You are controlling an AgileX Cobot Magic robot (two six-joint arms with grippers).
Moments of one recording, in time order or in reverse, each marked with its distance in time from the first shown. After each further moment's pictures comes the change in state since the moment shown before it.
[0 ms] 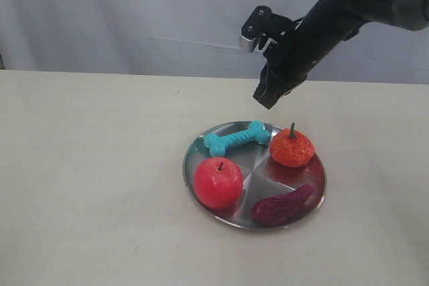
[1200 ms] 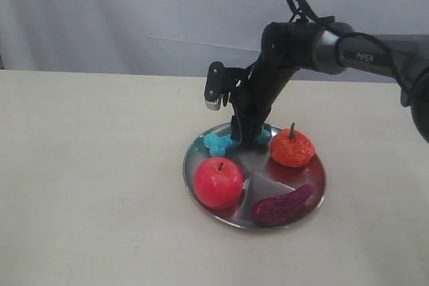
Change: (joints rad) left arm 0.000 0.000 0.000 0.000 0.000 0.000; right arm 0.130 0.209 -0.065 -0.230 -0.137 -0.073
